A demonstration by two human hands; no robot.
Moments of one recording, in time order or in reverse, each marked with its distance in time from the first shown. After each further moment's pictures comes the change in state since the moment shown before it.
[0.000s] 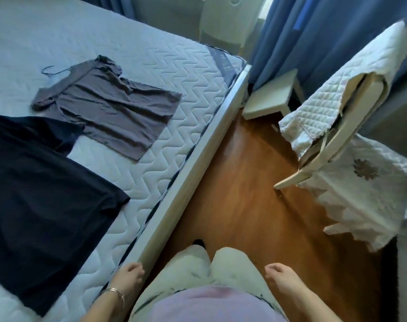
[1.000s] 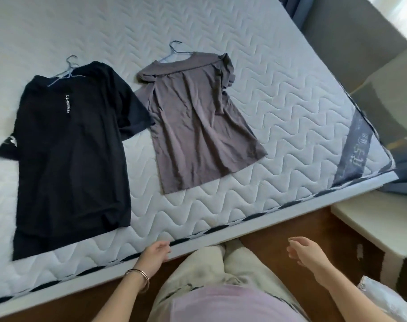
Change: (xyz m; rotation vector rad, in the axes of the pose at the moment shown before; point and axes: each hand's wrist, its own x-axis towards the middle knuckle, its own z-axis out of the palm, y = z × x) left_hand 0.099 0.286 0.077 -0.528 0.164 -0.233; right_hand 0.282 -0.500 -0.107 -0.560 -0.212 -0.335
